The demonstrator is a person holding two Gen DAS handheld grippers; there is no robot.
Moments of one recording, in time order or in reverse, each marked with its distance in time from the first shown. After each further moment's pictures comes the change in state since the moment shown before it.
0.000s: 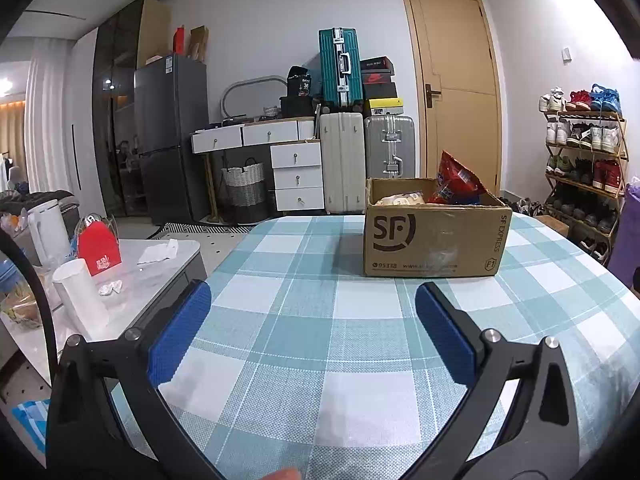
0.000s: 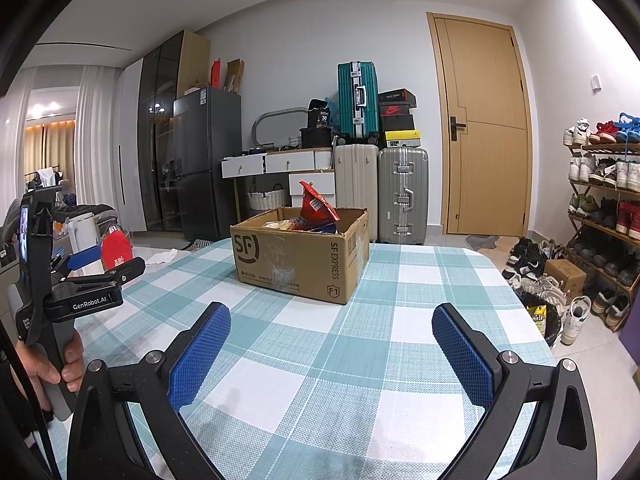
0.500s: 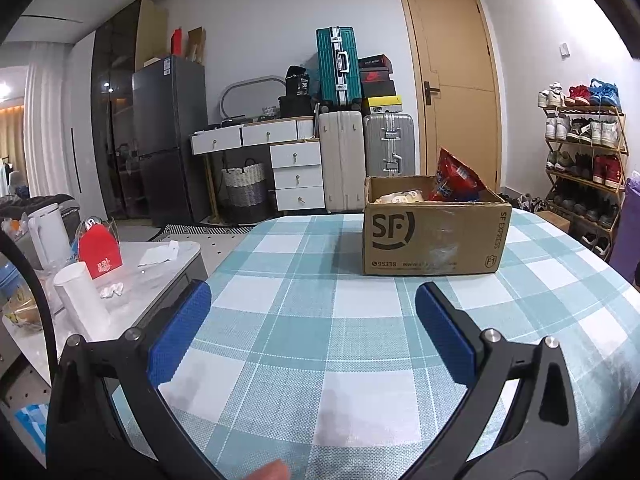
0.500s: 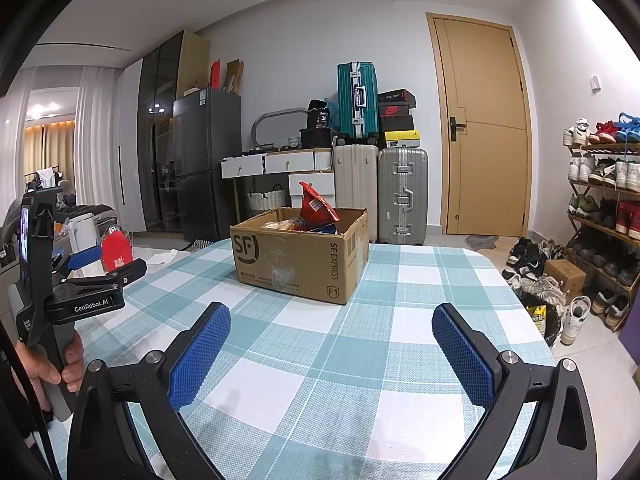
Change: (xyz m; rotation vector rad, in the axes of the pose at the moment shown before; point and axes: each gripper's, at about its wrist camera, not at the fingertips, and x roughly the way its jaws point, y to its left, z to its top) left arm 0.003 0.001 0.000 0.012 0.003 -0.003; right arm -0.001 -0.001 0.001 0.000 -0.002 -0.001
